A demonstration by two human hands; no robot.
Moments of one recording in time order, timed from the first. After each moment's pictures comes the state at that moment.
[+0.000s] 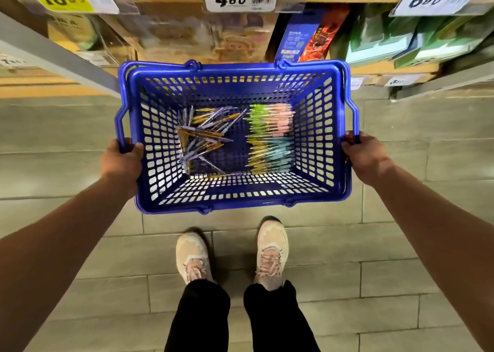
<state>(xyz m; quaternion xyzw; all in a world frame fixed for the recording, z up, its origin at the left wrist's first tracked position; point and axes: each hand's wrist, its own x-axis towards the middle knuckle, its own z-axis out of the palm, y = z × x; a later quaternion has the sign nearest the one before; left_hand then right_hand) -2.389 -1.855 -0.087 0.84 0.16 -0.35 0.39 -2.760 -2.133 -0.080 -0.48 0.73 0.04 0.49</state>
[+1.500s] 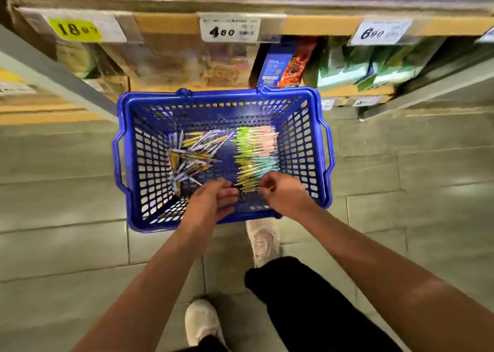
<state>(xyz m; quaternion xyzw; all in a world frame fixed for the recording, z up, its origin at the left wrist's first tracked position) -2.541 -1.898 -0.018 0.65 0.15 -0.60 0.44 -2.689 -2.012 -0.045 -0.74 0.50 0.17 0.40</state>
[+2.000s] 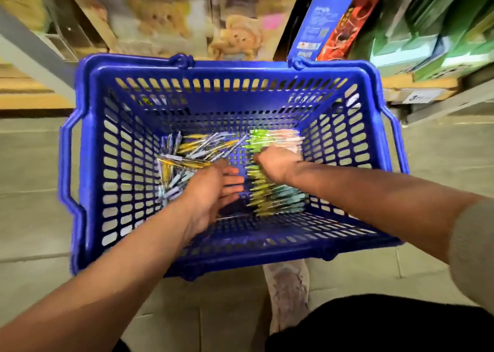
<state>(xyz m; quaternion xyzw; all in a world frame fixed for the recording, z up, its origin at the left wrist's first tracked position) -2.505 -1.938 -0.174 0.66 0.08 -0.62 0.42 -2.613 -2.096 -0.277 -0.91 0.25 0.31 0.09</state>
